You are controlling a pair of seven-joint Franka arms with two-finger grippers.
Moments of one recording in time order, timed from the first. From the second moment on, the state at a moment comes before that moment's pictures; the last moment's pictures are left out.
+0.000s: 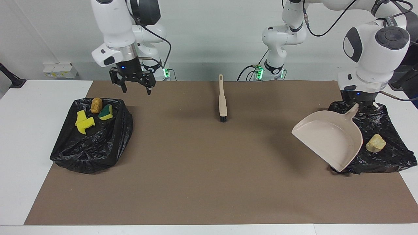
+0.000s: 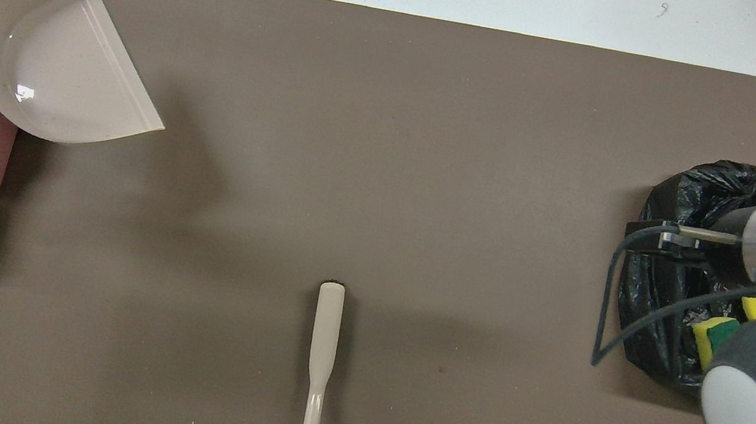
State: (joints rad) left arm -0.04 0.12 0.00 -1.60 0.28 1.68 0.89; right arm 0.06 -0.08 0.07 -1.72 -0.03 1.69 0.22
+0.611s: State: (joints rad) left arm -0.26 0.10 -0.02 -1.60 0.03 1.62 0.23; right arm 0.02 -0.10 -0.01 -1.61 -0.03 1.54 0.05
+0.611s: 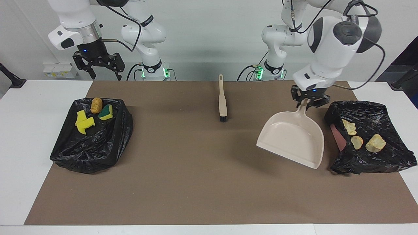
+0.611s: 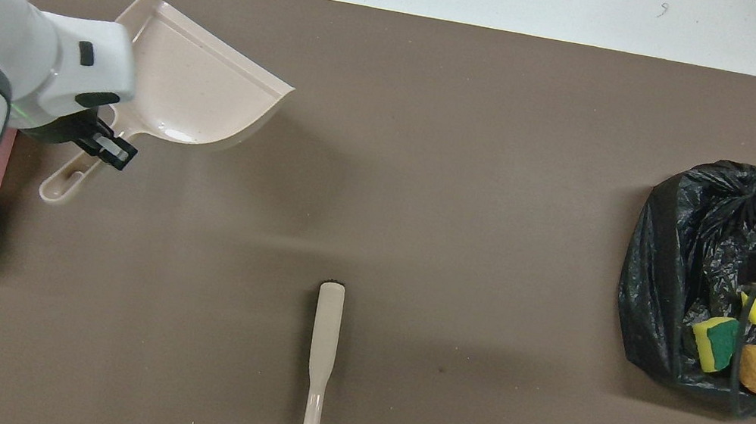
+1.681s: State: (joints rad) left arm -0.55 0.38 -0.02 -1.68 -0.06 2.00 -0.36; right arm 0.02 -0.10 -0.02 -1.62 -0.02 1.54 0.05
